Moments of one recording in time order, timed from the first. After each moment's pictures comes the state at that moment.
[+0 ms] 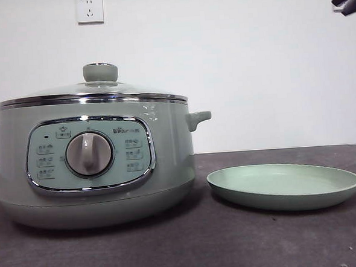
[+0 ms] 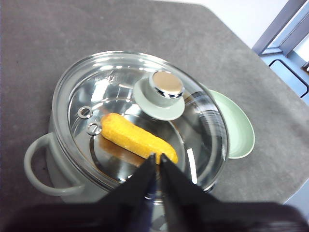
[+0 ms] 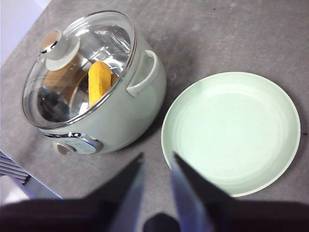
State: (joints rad) left arm 0.01 0.76 0.86 -0.67 0.61 -0.03; right arm 0.06 0.88 0.89 -0.74 -0.62 -0.02
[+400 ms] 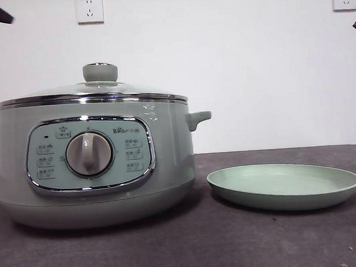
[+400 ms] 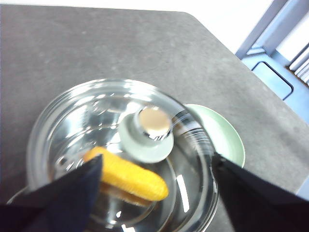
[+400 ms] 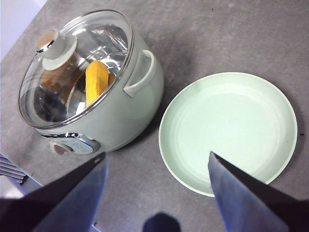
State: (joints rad) left arm -0.12 0.94 0.98 -0.54 0.57 -0.08; right arm 0.06 0.89 0.89 -0.73 -0.62 -0.03
